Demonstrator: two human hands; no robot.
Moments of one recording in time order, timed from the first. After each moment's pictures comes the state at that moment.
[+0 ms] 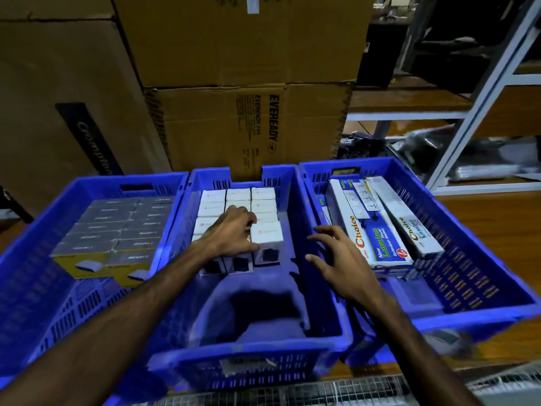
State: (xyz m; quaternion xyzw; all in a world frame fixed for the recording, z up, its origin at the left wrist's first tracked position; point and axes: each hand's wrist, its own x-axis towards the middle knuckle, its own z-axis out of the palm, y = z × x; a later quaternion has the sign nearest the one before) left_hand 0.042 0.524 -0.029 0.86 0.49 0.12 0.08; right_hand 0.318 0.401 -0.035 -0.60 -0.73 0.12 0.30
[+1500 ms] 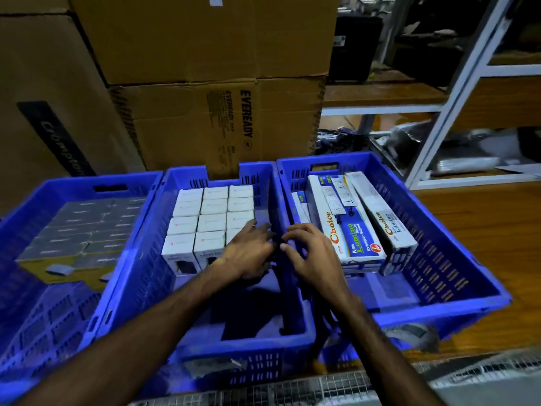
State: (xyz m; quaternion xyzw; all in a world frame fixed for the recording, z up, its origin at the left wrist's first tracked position) left_hand 0.140 0.487 -0.062 0.93 0.34 -0.03 -0.15; right_hand 0.319 0.403 -0.042 -0.58 -0.69 0.16 0.40
